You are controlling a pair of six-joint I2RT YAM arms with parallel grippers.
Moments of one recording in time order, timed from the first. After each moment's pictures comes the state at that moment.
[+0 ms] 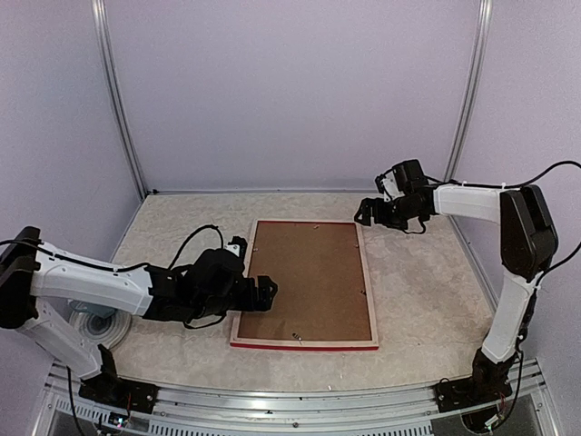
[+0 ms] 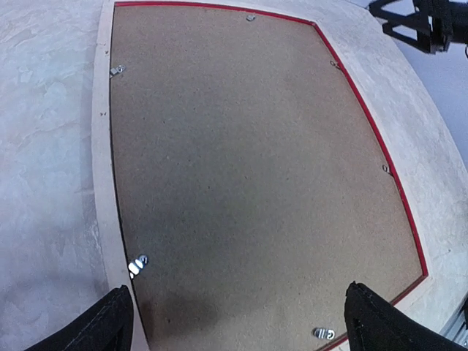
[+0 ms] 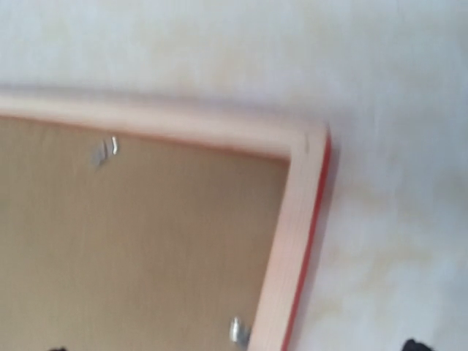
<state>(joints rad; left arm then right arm) -1.05 1.48 0.75 0.04 -0.38 -0.73 0.33 1.86 1.35 -0.28 -0.21 0.29</state>
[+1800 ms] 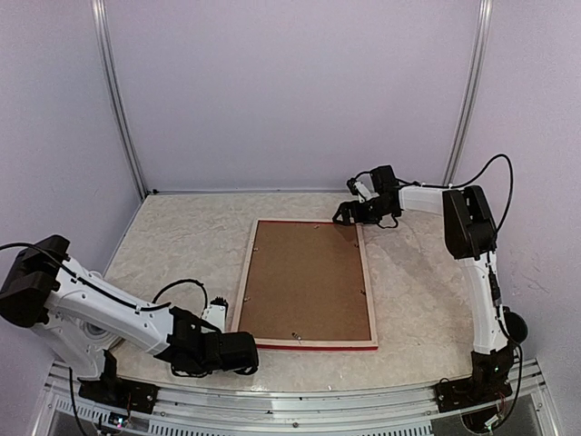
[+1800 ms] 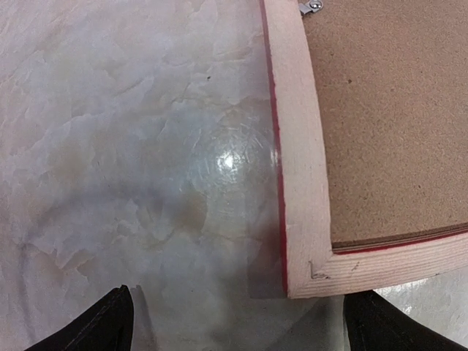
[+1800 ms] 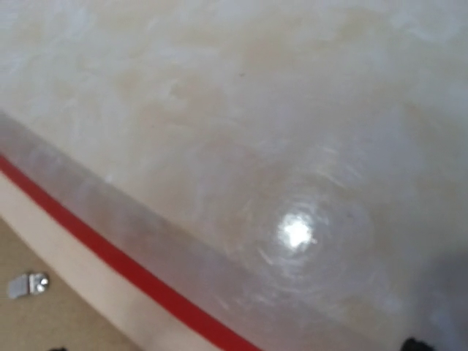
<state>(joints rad) -1.38 1.60 0.73 -0.57 -0.61 -1.25 0.29 2.44 1.93 -0.32 -0.40 0.08</state>
